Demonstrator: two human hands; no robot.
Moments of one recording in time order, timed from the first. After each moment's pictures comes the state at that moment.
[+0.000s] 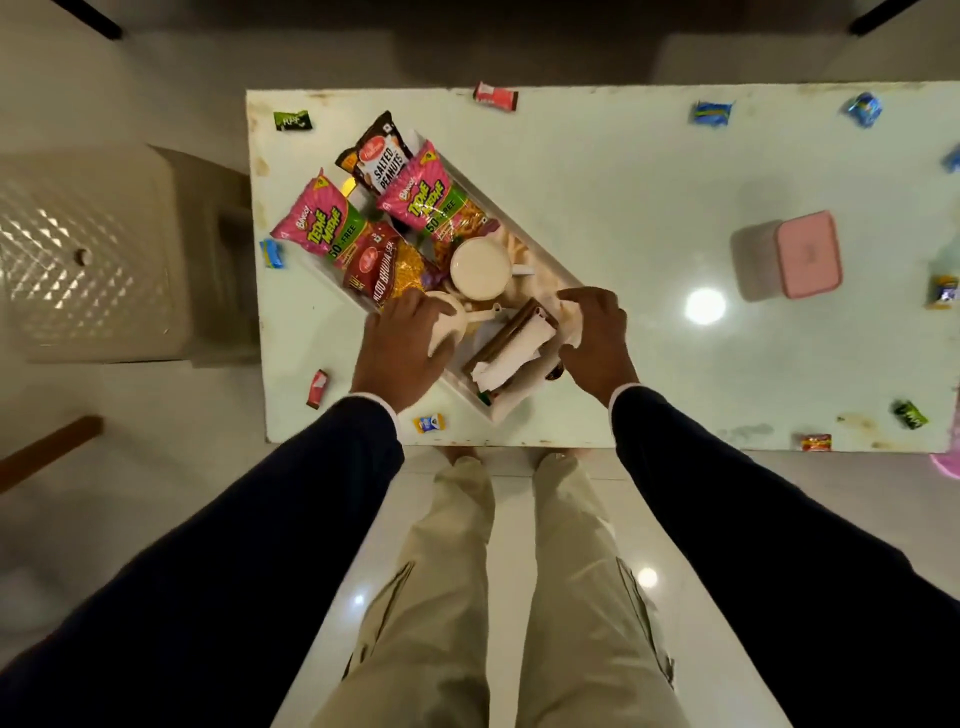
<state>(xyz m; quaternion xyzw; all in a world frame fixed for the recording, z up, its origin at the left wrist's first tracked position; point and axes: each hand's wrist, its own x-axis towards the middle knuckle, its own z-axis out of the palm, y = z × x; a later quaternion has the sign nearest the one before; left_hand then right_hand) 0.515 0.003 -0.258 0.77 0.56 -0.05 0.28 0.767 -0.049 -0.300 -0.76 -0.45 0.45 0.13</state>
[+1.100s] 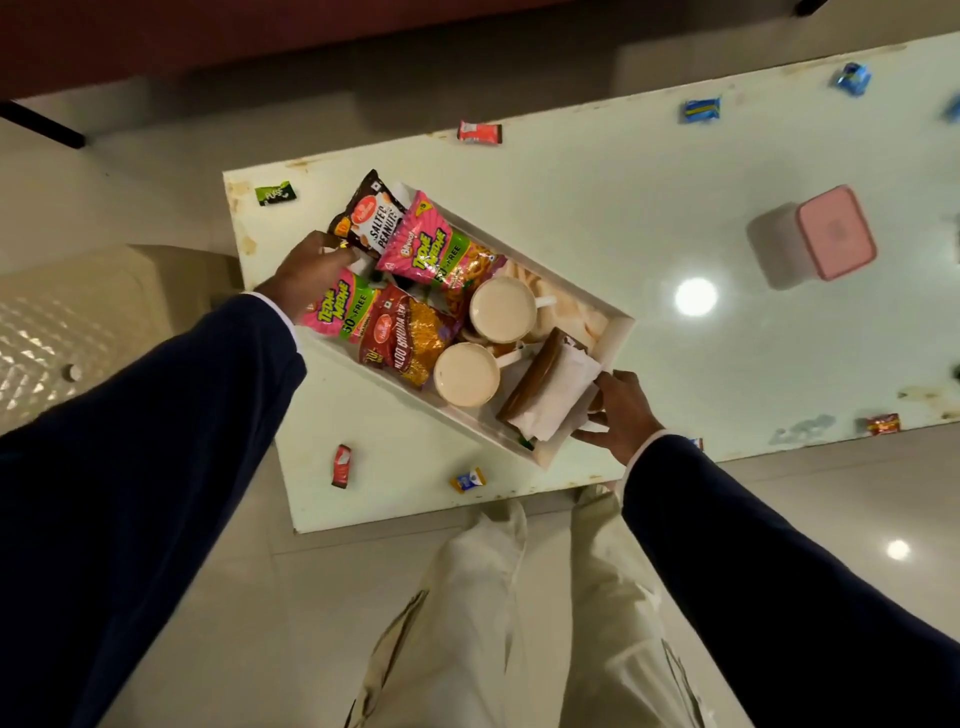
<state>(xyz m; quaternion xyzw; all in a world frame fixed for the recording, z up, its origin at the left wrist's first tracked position) 0.439 0.213 -0.339 0.51 0.71 -0.02 0.49 0.730 -0.078 -0.355 -0.75 0.12 0.59 0.29</state>
